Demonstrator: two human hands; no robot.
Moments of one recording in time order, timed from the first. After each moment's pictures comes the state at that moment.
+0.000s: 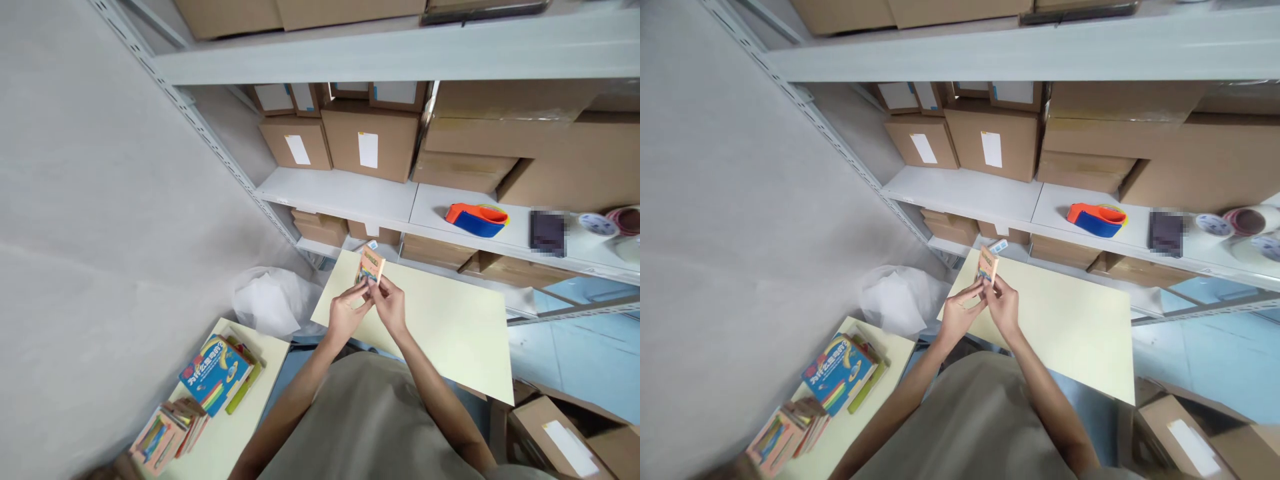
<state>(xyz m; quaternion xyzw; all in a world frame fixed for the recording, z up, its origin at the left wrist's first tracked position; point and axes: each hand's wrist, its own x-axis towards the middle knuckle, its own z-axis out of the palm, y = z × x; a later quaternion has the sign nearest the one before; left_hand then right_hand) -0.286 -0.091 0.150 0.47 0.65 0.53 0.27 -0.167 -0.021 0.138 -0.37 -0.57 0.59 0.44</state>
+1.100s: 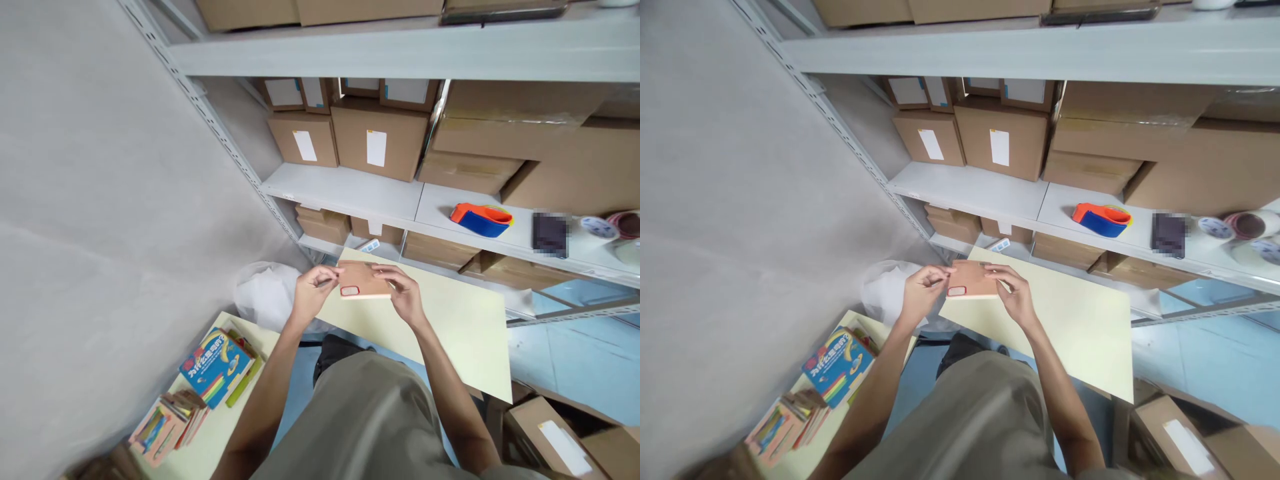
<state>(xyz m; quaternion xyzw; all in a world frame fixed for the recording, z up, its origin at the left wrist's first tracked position) -0.369 -0.107 0.197 0.47 0.58 0.61 0.27 -0.141 -0.004 0.162 -0.21 -0.65 0.56 0.47</state>
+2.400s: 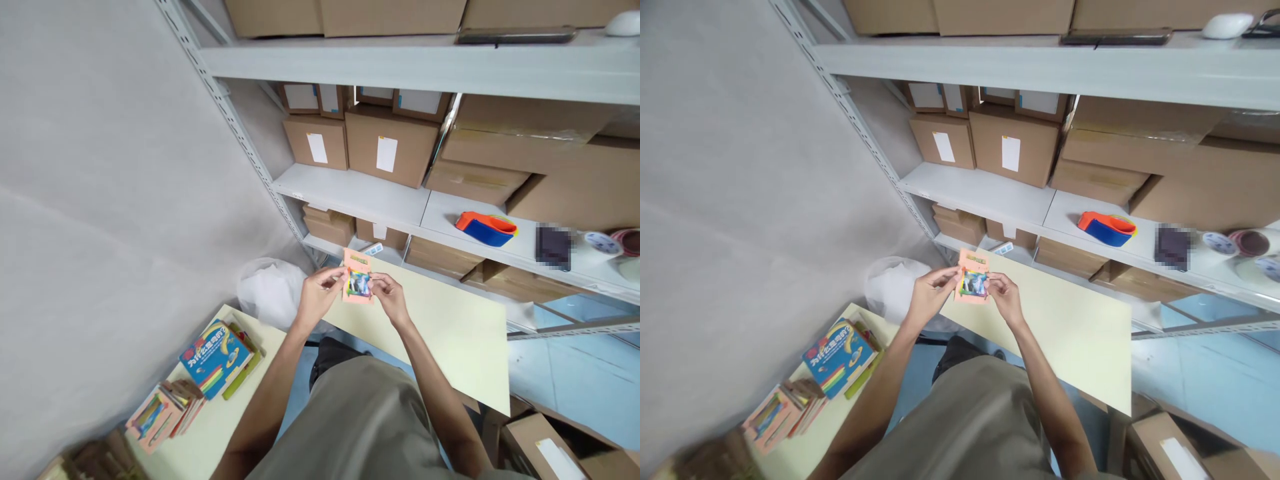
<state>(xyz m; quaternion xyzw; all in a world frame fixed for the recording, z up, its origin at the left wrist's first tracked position) -0.354 -0.122 0.198 0.47 0.67 0.54 0.20 -0.177 -0.014 0.118 -0.33 -0.54 0.67 0.40</state>
